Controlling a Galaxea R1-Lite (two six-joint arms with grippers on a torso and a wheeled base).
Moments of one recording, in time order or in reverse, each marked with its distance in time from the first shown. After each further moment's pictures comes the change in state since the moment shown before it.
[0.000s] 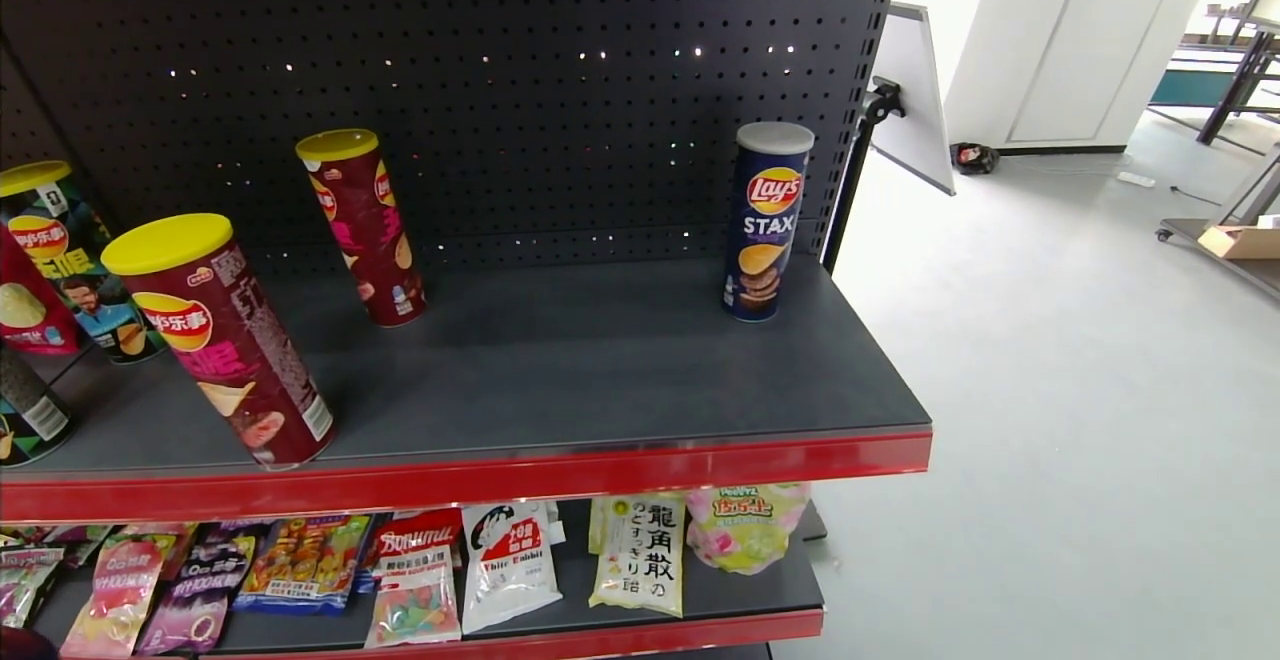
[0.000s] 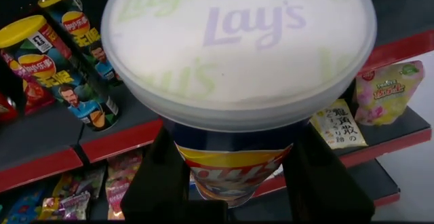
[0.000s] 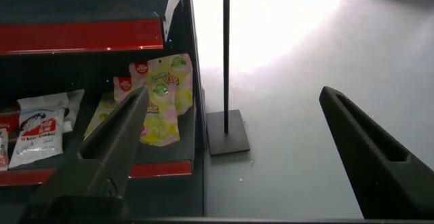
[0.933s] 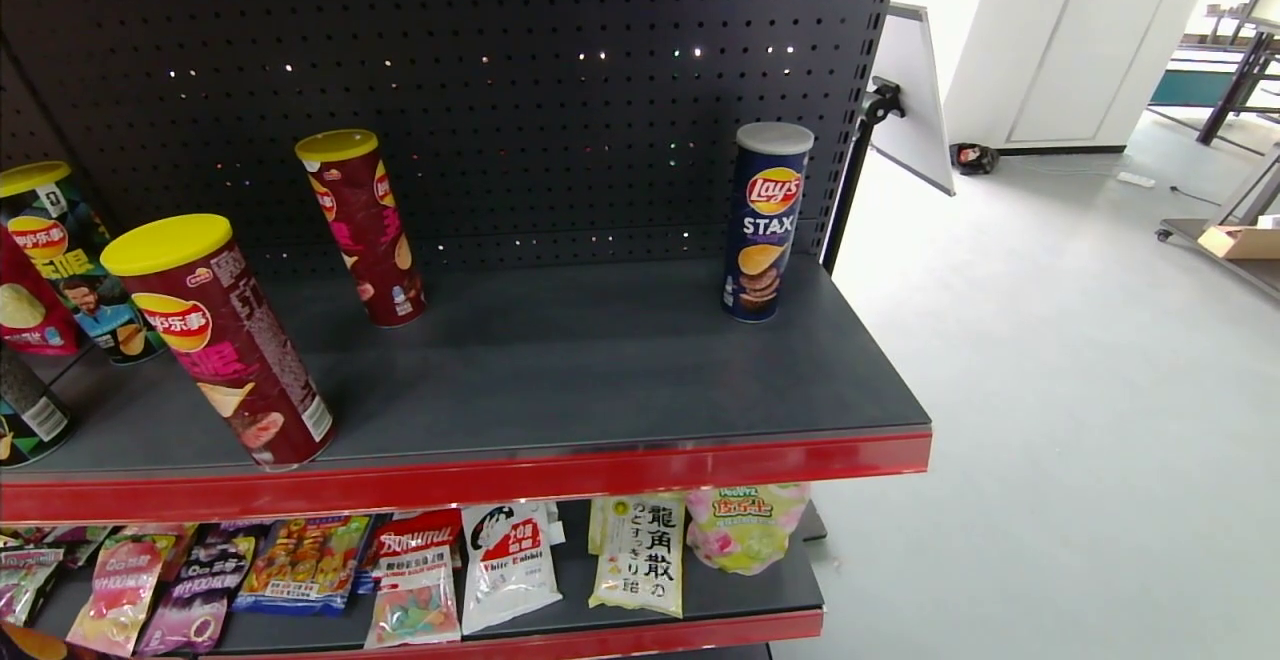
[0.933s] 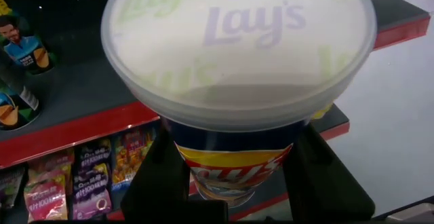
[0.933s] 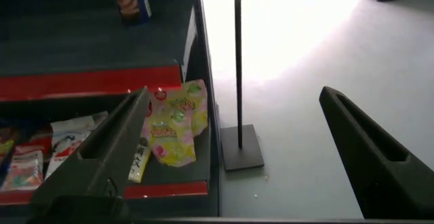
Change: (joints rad) left arm -0.027 0.048 0.043 -0.026 -0.130 -0.172; right arm 0.018 0.259 -0.276 -0.017 0.040 0.077
